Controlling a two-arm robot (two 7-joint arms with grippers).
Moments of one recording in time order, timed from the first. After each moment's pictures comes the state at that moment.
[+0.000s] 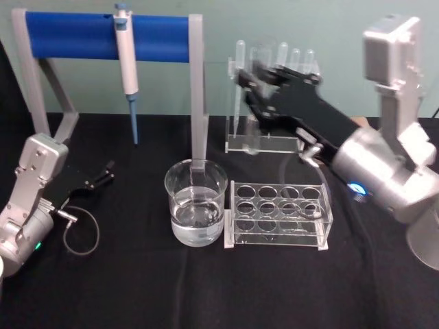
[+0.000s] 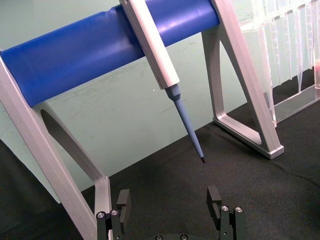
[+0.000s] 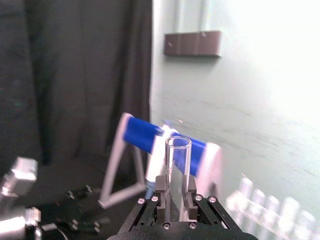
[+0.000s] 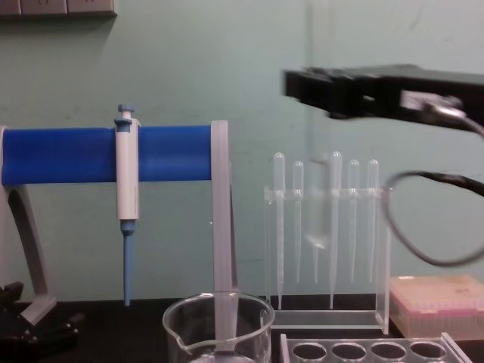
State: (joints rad) left arm -0.20 0.60 0.45 -1.41 -0.25 -0.12 0.03; right arm 0.21 0.37 -0.34 -1.92 0.32 0.19 0.29
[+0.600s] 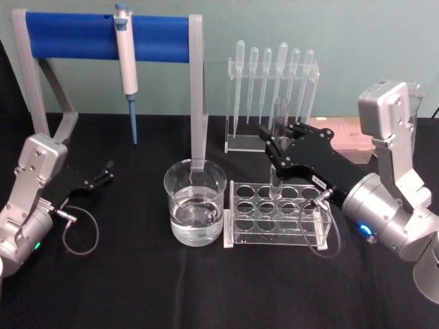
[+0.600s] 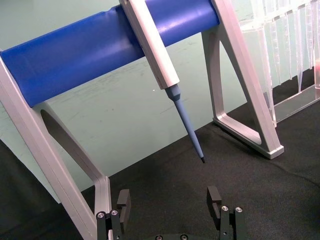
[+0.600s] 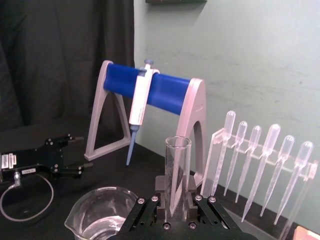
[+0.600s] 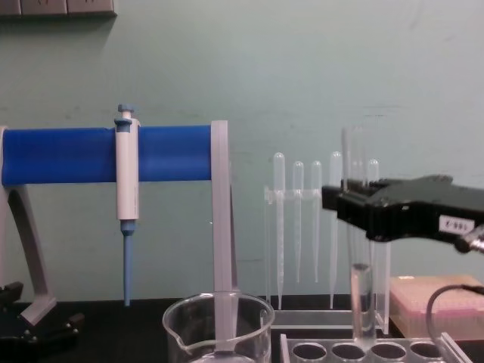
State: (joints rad) left arm -0.20 0.60 0.45 -1.41 -0.25 -0.12 0.03; right arm 0.11 0.40 -0.32 -1.83 0.28 0.16 0.29
